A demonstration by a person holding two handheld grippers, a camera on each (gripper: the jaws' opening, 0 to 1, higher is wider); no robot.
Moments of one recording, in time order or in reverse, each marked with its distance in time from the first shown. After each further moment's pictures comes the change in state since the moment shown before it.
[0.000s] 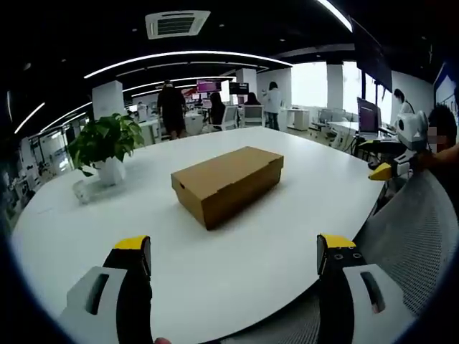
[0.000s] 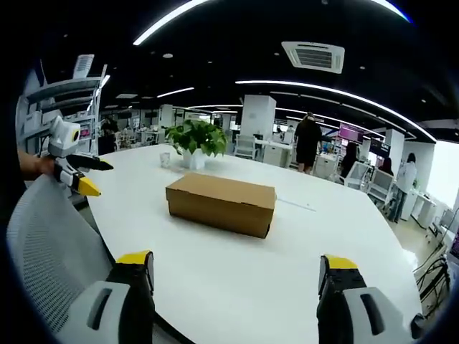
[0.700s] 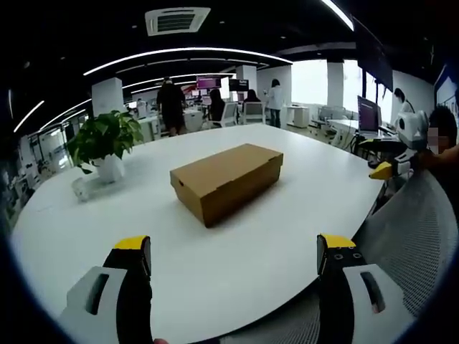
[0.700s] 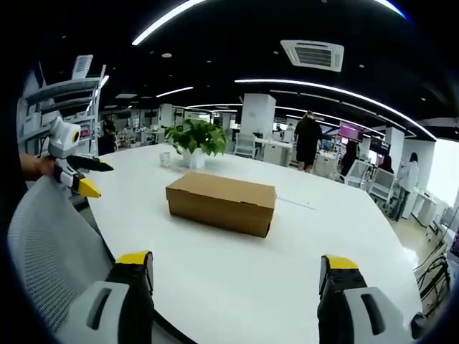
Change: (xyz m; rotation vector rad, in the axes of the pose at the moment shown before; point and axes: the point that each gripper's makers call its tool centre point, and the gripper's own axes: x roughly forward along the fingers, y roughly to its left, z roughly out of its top) left arm 0.001 0.000 -0.002 -0.005 0.023 -0.005; right arm 0.000 0.000 0.000 0.008 0.009 0.002
